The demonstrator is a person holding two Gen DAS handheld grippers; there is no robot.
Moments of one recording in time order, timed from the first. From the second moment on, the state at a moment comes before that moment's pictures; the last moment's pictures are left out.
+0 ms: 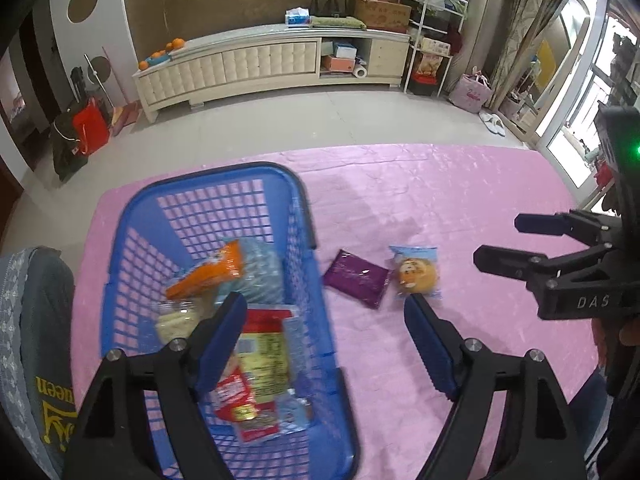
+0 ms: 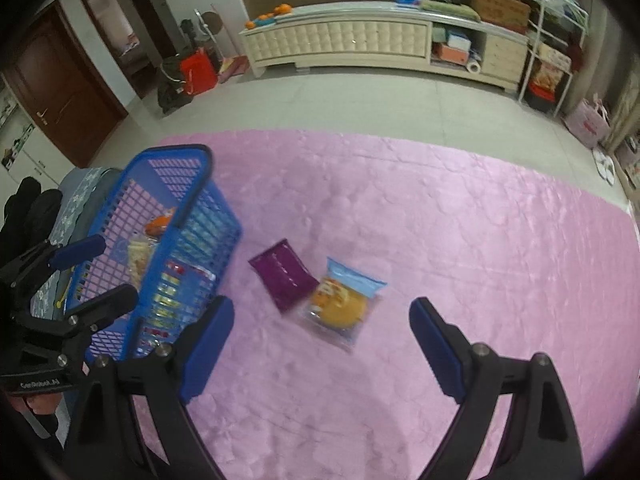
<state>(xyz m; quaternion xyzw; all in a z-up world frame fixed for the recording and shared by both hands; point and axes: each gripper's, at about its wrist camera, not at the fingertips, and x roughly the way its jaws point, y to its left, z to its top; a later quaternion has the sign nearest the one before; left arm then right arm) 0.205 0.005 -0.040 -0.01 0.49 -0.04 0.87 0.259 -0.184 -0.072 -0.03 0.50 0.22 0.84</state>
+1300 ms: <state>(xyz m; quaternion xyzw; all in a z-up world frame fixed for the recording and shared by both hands) 0.322 -0.118 -0.180 0.06 0.60 -0.07 0.80 0.307 -0.304 -0.166 0.03 0.55 0.16 0.82</state>
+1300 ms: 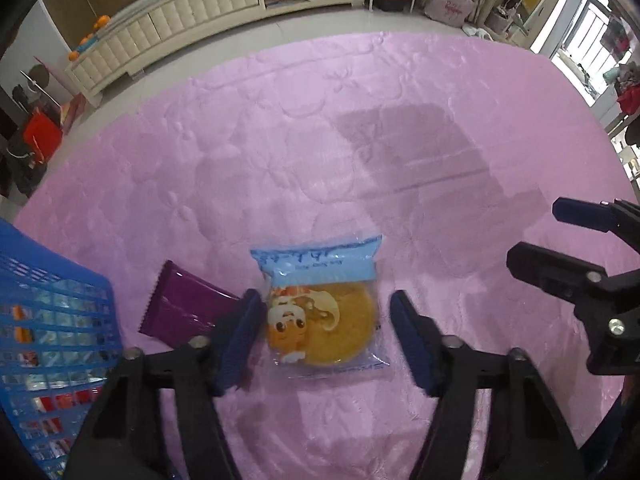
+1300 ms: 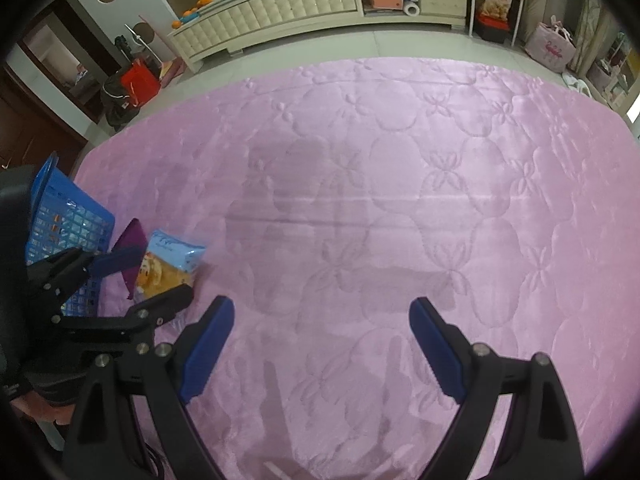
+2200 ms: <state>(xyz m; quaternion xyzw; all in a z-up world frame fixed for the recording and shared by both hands) 0.234 -0.015 -0.022 0.01 0.47 -0.06 0.88 0.284 -0.222 -0.074 -0.04 0.49 0.23 0.84</state>
